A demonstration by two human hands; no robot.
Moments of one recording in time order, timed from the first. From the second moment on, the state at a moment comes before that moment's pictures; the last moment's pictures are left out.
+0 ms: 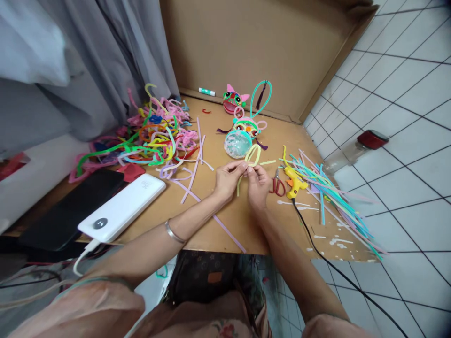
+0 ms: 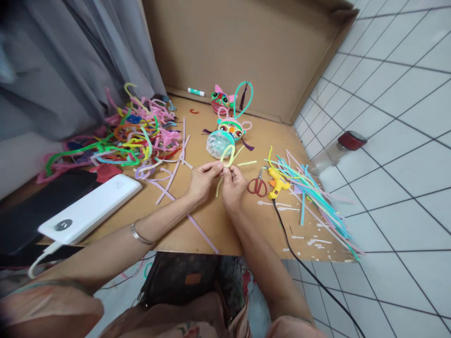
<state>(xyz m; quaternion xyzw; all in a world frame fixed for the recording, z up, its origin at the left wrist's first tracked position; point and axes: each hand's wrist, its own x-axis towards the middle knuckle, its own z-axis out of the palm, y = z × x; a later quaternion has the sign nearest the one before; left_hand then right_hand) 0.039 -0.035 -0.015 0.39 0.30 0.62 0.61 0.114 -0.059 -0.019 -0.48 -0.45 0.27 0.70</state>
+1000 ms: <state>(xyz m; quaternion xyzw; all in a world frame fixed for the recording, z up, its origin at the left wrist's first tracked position) 0.010 -0.017 -0.005 0.59 0.35 0.58 0.44 0.128 -0.054 -0.014 -0.51 -0.44 0.33 0.66</state>
